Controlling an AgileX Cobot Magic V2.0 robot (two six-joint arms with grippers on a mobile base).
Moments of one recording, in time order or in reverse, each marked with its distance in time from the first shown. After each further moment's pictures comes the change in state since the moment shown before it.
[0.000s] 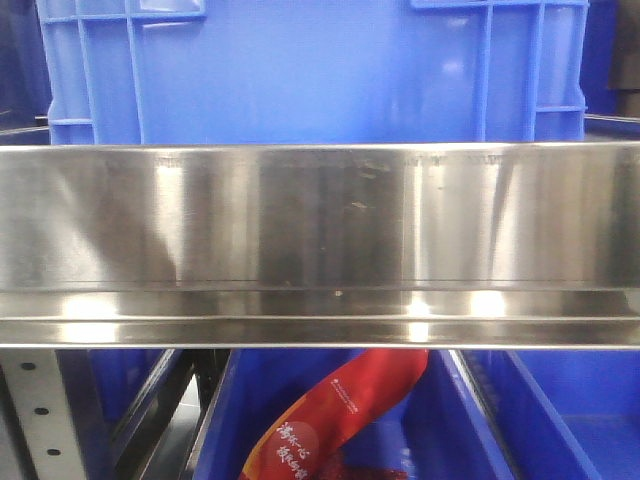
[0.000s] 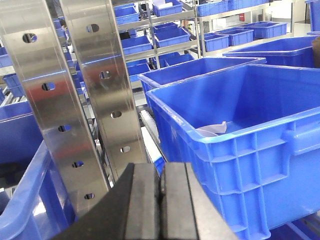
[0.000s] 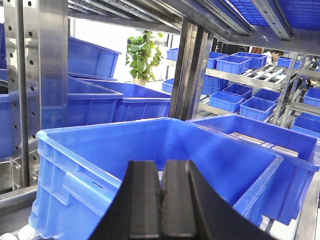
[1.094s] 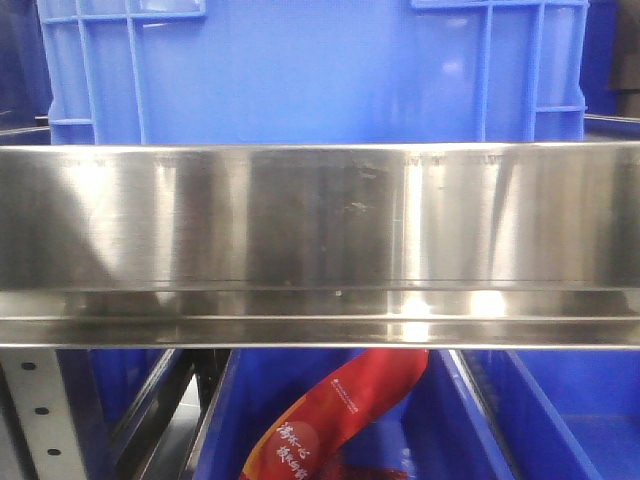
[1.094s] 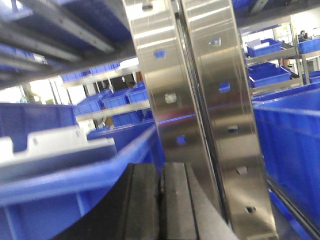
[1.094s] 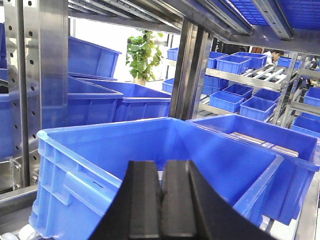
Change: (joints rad) left arm 0.000 -0.172 0.490 0.257 -0.636 -0.119; right arm 0.000 0.000 0.000 0.000 0.002 0.000
